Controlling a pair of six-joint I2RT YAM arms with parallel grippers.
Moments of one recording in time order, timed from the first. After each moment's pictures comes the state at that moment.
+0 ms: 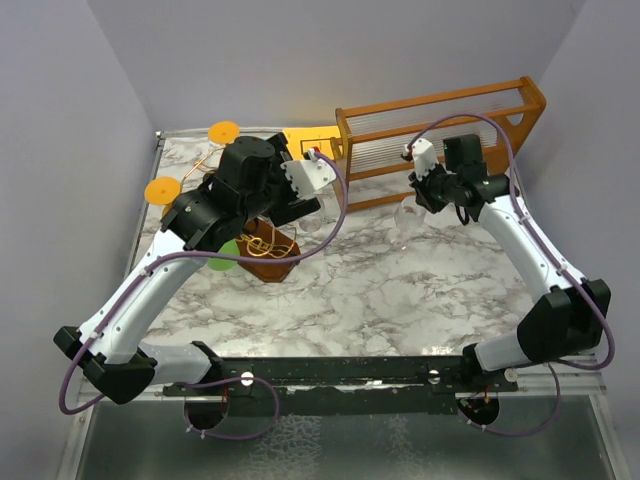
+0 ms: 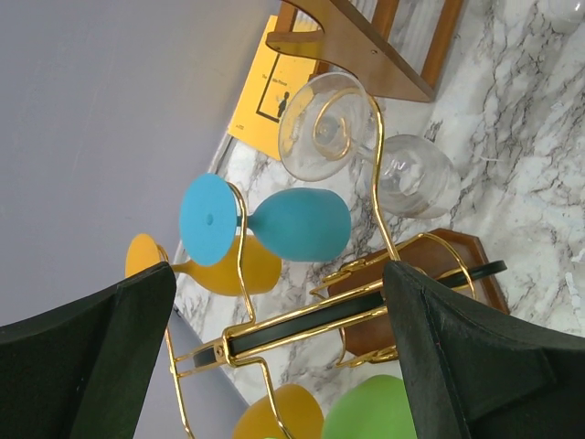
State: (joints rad) left arm -0.69 1.26 1.58 -0.81 -0.12 0.68; right arm 0.26 1.47 1.32 -0.65 -0.17 -0.47
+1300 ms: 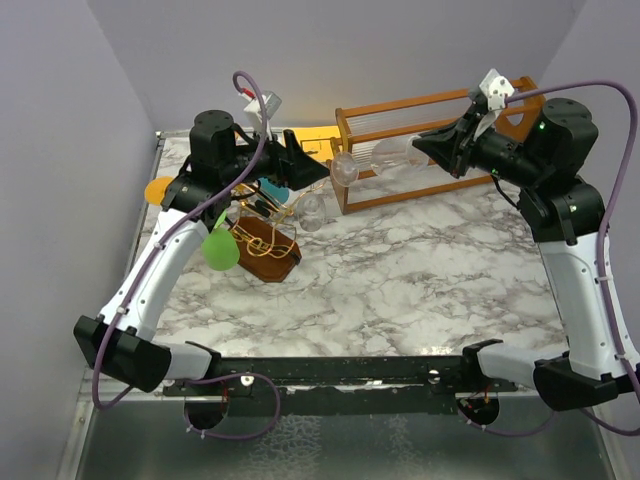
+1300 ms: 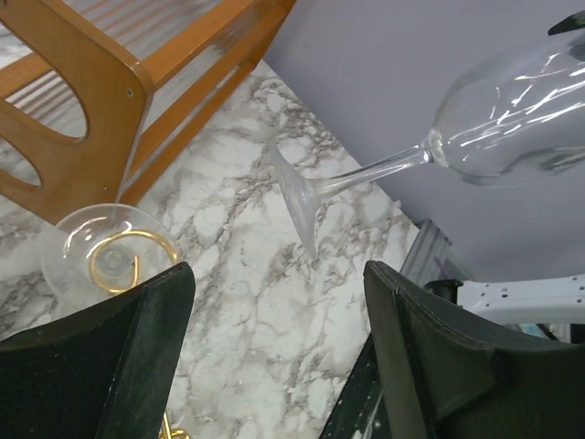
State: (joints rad) left arm -0.37 1.31 1.45 -0.33 0.67 -0.43; right arm 0.26 1.20 1.68 -0.56 -0.66 -0.21
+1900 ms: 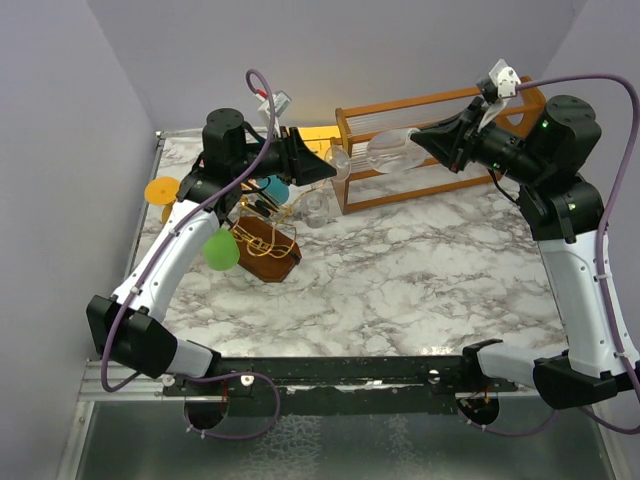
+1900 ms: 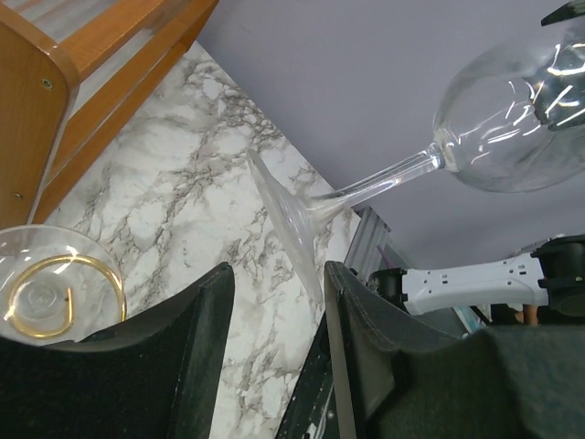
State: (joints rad) left arm -0.37 1.40 1.42 -0.17 0.82 -0.60; right arm 0.26 1.21 1.70 -0.48 -0.66 -0.05
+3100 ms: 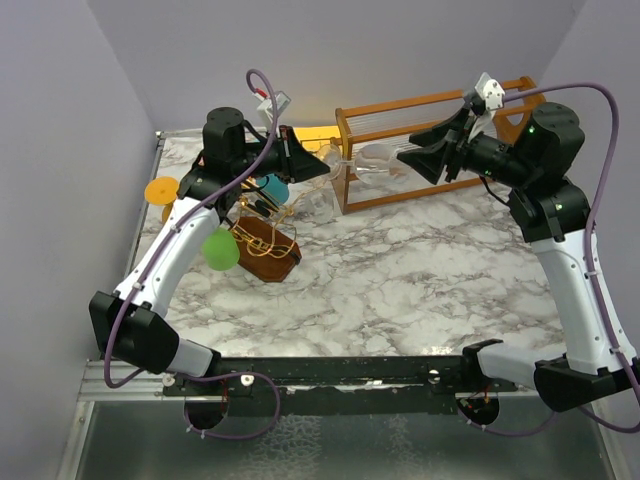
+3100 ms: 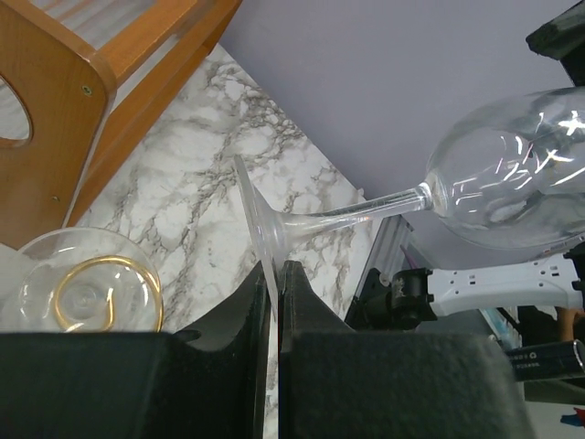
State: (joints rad) left arm -0.36 1.42 1.43 -0.18 0.82 -0.55; right arm 0.26 1.20 1.60 -0.41 -0.76 -0.07
